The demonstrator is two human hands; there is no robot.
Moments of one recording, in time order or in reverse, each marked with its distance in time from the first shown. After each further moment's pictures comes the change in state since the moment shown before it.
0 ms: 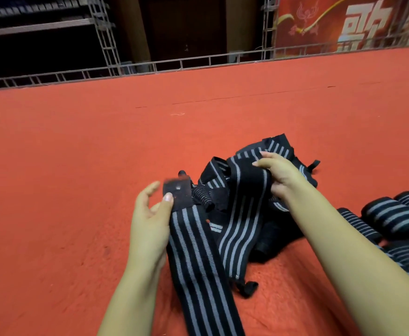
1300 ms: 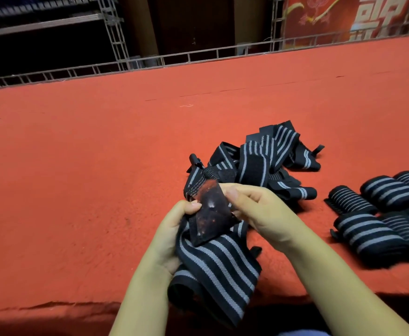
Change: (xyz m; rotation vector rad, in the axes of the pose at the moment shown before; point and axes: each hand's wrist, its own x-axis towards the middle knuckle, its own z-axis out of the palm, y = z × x) left_hand -0.054 -0.008 -0.031 -0.203 -0.352 -0.498; right_hand -0.170 0.052 0.021 -0.287 -0.716 -0.321
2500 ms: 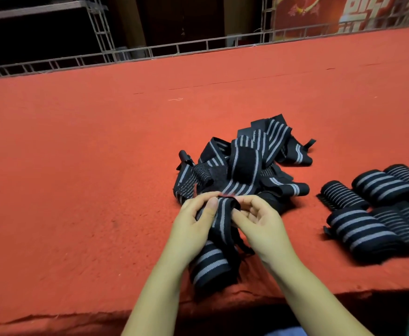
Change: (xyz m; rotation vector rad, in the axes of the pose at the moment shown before) left_hand 0.027 -0.022 0.025 0.832 0.076 0.492; right_hand -0.006 0.061 -0.004 0.063 0.576 0.037
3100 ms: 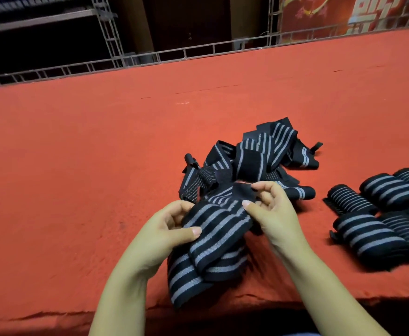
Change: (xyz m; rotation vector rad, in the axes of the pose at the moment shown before) left_hand -0.018 0.013 -0.059 -0.378 -0.214 -0.191; right_hand 0.019 -0.013 -0.013 0.028 0.054 0.010
